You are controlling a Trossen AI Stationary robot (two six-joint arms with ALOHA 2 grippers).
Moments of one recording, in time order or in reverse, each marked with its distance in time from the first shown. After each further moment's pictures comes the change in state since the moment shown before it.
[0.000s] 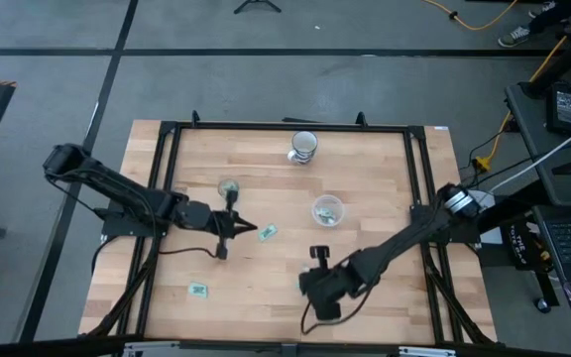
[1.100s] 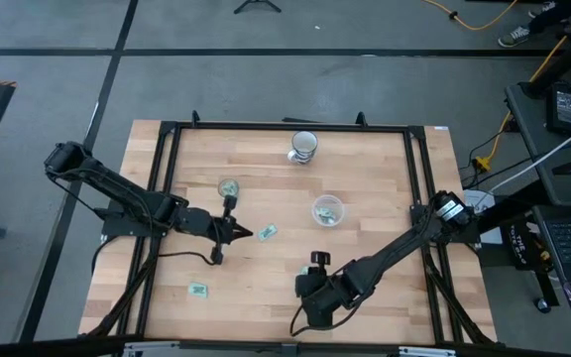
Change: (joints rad) left arm -0.052 -0.005 0.009 -0.101 -0.015 -0.004; right arm 0.026 0.082 0.090 -0.054 0.051 0.188
